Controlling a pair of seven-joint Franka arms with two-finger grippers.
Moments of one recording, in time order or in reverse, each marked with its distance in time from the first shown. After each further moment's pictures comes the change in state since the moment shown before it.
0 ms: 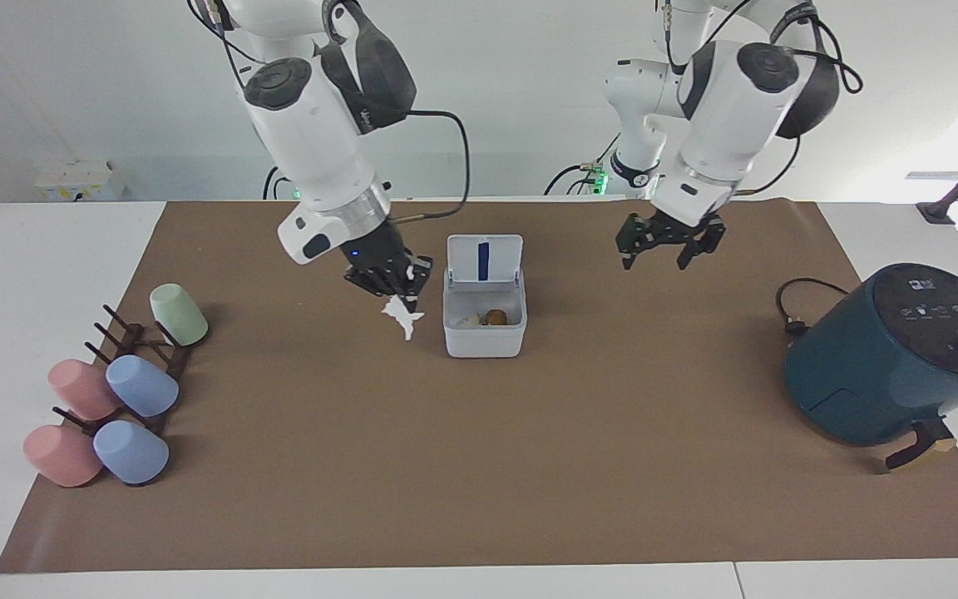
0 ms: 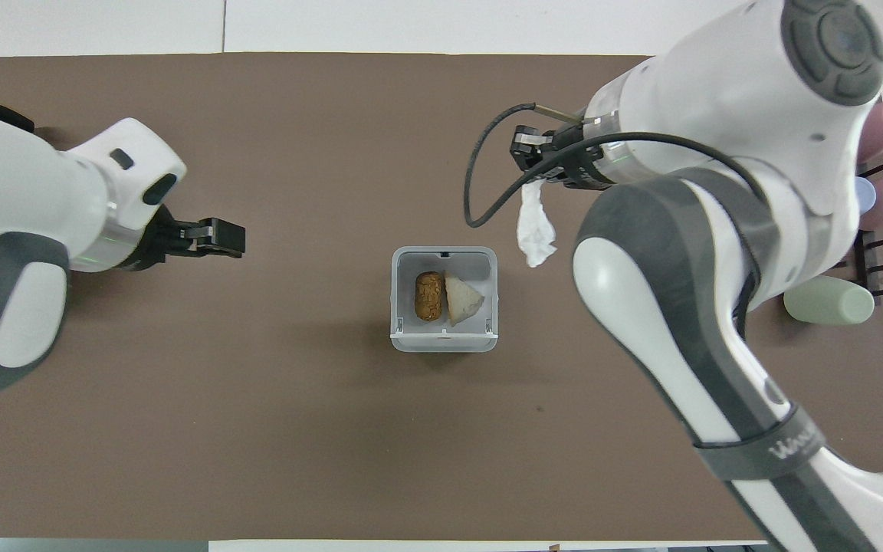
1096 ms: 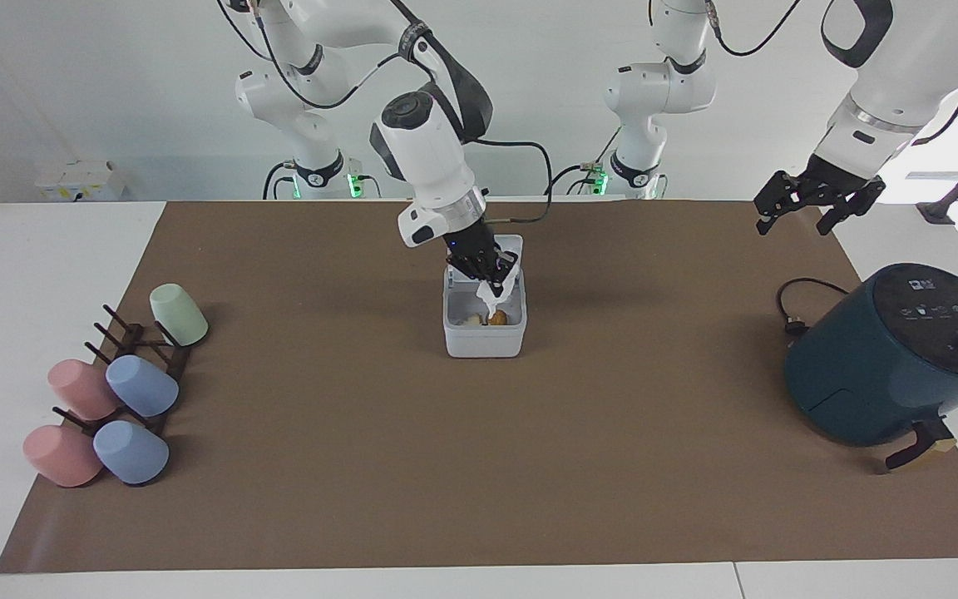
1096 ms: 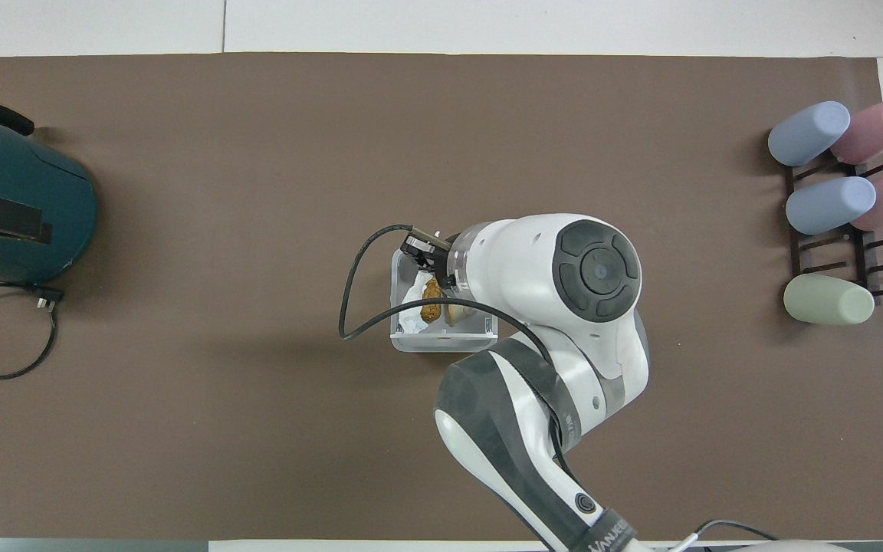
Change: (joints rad) left arm 0.209 0.015 -0.001 0.234 0.059 -0.258 0.237; right arm 0.172 -0.104 0.014 -0.395 0.028 0.339 0.227
